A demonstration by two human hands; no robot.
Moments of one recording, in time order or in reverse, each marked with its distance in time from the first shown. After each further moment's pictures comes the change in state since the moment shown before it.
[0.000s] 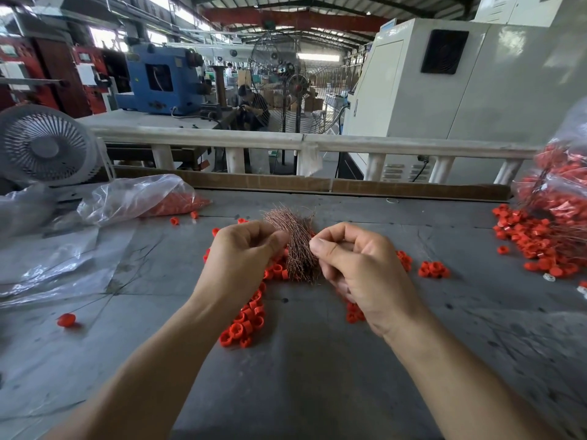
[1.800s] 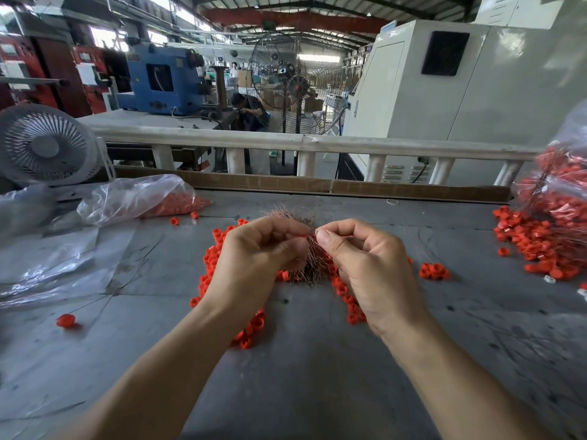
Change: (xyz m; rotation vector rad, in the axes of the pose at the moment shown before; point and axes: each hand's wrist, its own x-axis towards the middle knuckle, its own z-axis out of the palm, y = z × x) left_hand -0.007 0.007 0.012 -0.452 -0.138 0.058; right_hand 0.001 0.003 0.001 -0.068 0.167 -0.128
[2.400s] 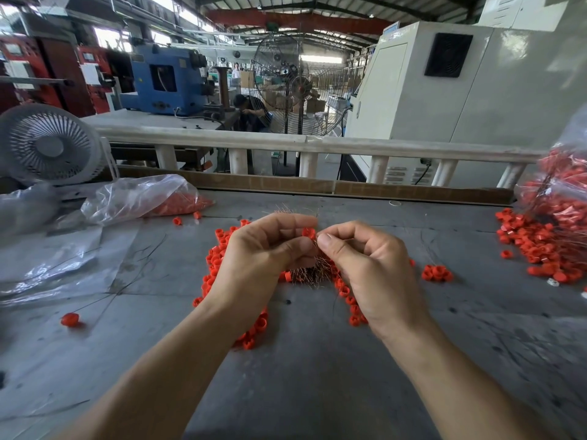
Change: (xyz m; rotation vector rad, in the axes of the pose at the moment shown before) left_hand -0.002 0.004 0.000 -0.139 -0.086 -0.013; right_hand -0.003 0.000 0.001 -0.044 -0.022 -0.072
